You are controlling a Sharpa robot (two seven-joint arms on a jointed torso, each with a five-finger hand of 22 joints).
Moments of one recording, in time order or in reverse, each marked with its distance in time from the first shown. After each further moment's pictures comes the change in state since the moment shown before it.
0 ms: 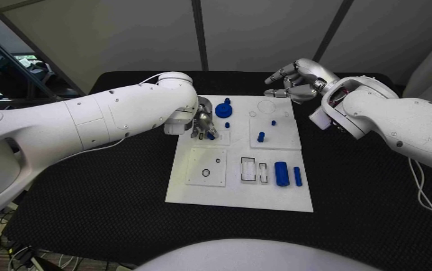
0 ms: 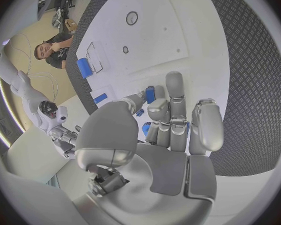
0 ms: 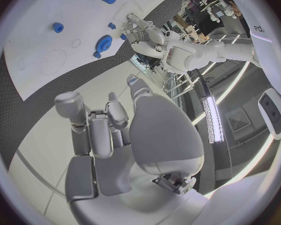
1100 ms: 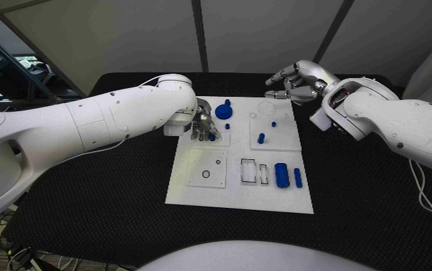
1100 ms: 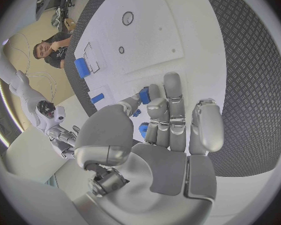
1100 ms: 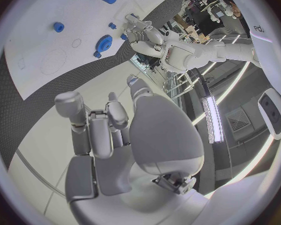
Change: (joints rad) left arm -0.003 0.003 -0.003 -0.014 -0.003 -0.002 -0.002; left_hand -0.198 -0.016 -0.112 0.034 0.001 0.039 -0.007 -0.012 -0.010 -0.005 0.000 -0.013 -0.011 0.000 0.000 0.000 0.007 0.000 0.008 0.000 0.000 0.000; right arm 0.000 -0.004 0.000 0.001 0.000 -0.001 0.002; right_hand 0.000 0.000 0.000 0.000 0.000 0.000 0.000 0.000 0.000 -0.004 -0.004 0.000 -0.003 0.000 0.000 0.000 0.000 0.000 0.000 0.000 -0.004 -0.004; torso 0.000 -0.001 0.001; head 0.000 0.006
